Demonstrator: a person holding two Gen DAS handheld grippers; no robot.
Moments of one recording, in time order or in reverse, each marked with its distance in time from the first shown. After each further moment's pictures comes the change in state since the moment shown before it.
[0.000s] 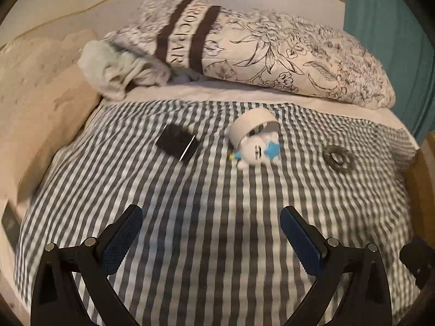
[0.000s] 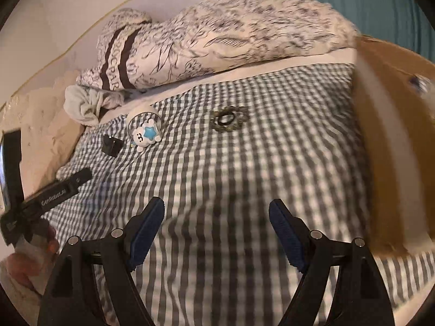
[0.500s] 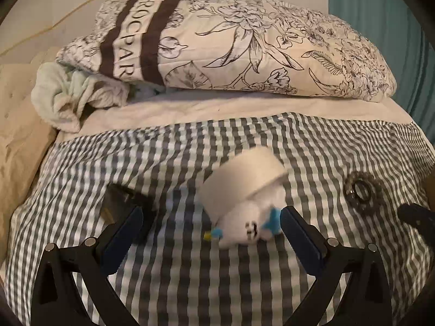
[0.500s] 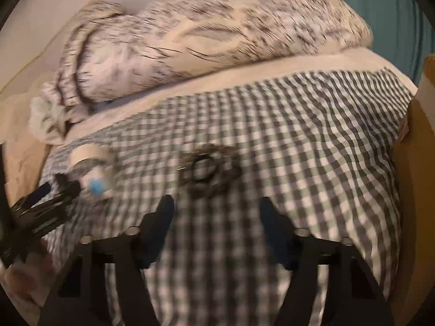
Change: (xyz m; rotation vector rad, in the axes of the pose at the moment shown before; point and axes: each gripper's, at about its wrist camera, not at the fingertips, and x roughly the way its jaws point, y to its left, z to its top) left arm 0.100 -0.034 0.062 0.110 -0.008 -0.061; right arm 0.121 -0.033 0.095 0.057 0.061 -0.083
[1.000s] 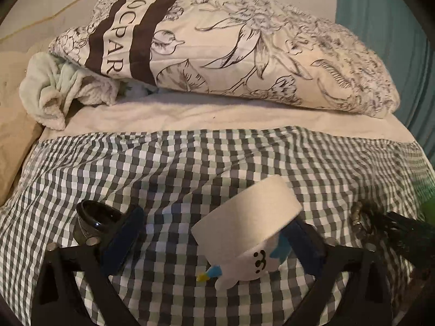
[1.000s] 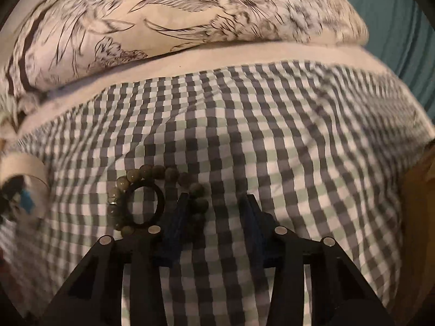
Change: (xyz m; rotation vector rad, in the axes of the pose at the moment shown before) left arm 0.024 0.003 0.015 -0.067 -0.029 -0.078; right arm 0.073 -0.003 0.029 -0.083 0.041 -0.209
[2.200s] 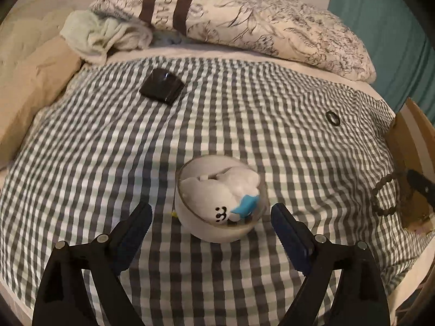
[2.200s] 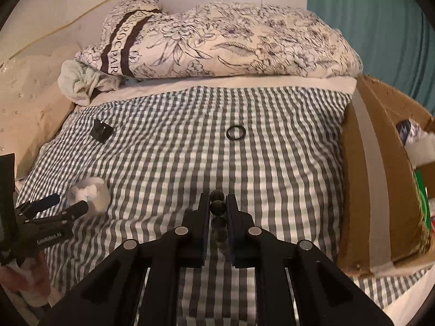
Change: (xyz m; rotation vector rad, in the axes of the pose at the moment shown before) left arm -0.147 0.028 -0.141 -0.068 0.184 -0.017; right arm -0.207 0.005 -0.140 -0.096 -0.133 0.149
